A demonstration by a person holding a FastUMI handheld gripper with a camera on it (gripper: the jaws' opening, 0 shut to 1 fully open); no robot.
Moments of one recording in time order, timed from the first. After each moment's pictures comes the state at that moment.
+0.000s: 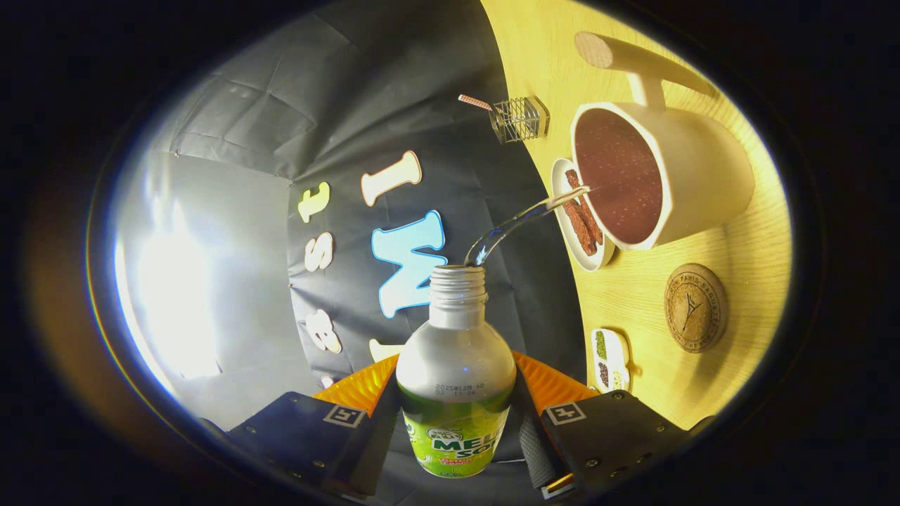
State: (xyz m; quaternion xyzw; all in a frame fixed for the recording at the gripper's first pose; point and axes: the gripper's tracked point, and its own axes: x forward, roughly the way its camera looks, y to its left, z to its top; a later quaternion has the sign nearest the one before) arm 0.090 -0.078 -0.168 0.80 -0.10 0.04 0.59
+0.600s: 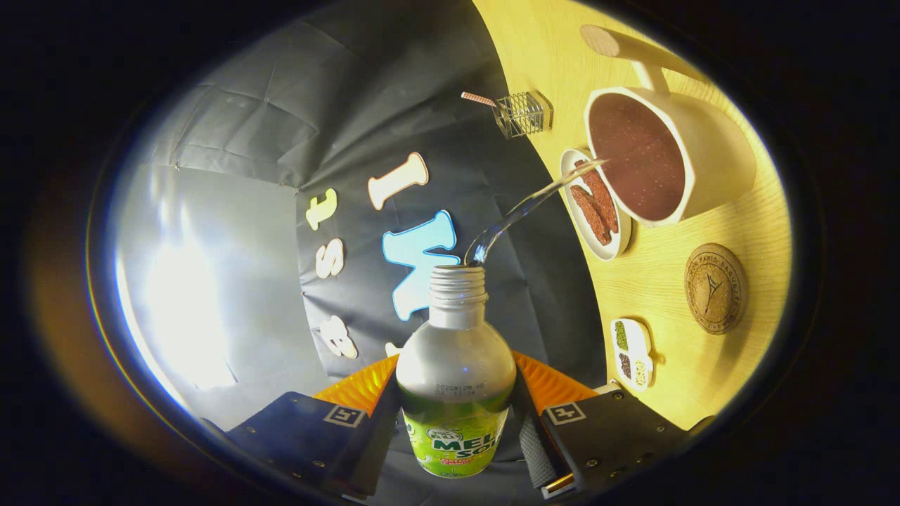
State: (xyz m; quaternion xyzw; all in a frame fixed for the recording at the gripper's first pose) arm 0.090 -0.079 -0.146 0.82 -0.12 0.06 0.56
